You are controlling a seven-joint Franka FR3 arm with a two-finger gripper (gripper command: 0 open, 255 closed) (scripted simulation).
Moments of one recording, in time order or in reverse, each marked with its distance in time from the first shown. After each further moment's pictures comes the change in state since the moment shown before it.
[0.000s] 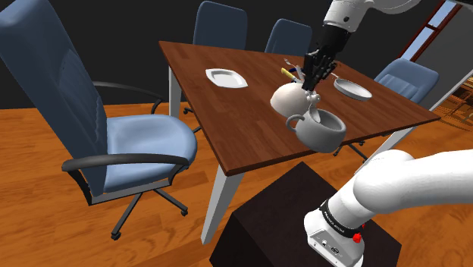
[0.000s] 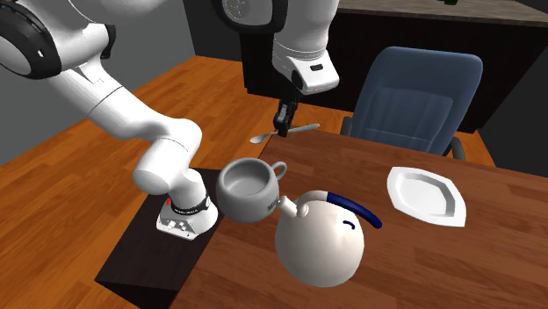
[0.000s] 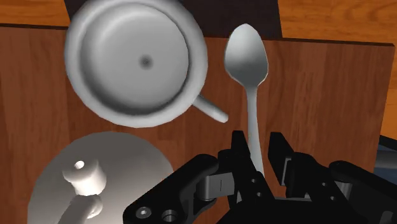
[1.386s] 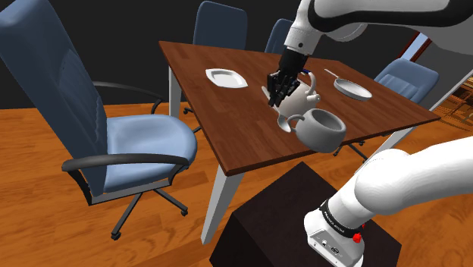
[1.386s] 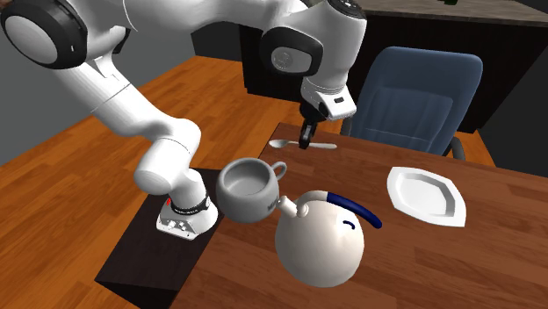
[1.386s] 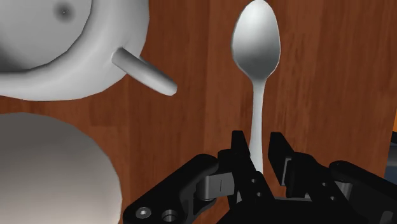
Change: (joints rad) arm 0.040 0.157 0.094 -0.102 0.066 0.274 0.062
